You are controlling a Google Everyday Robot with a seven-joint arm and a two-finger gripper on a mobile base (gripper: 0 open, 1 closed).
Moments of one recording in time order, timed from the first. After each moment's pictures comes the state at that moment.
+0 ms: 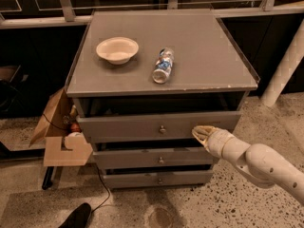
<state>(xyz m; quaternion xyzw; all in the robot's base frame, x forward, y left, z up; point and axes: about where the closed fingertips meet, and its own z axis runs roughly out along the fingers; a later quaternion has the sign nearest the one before) 0.614 -0.205 0.603 -0.44 0.70 -0.01 0.56</state>
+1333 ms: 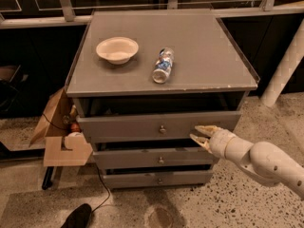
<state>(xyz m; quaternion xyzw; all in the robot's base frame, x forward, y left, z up) 0.604 -0.202 0.607 -0.46 0.70 0.01 0.55</state>
